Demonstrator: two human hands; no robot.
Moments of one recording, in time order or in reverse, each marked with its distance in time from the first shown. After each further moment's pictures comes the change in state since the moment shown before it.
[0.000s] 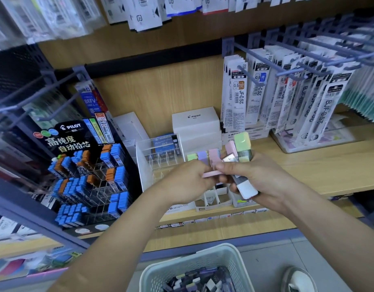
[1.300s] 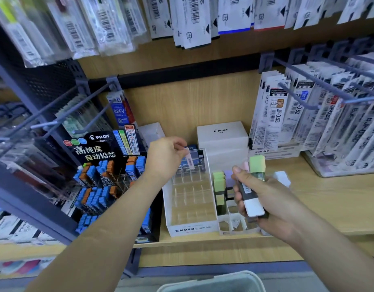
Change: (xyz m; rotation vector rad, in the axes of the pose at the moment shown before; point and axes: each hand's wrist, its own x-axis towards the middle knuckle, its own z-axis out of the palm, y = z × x) left_hand 0.041 -0.101 -0.062 -0.100 0.774 -0.145; right_hand 0.027 0.005 0.037 0.140 0.082 0.165
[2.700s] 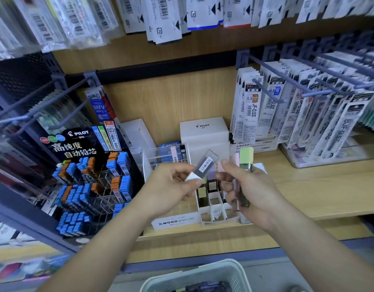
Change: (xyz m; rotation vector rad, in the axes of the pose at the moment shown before) left_hand -0.085 0.059 -0.014 -0.453 -0.488 -0.210; right_hand -0.003 0.001 -0.008 0.027 0.108 -0.092
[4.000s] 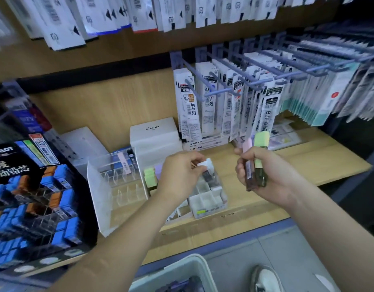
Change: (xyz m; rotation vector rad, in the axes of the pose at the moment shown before) left_hand 0.066 0.019 0.124 0.341 0.146 0.275; right_hand -0.009 -0.049 -0.125 0.310 0.110 0.004
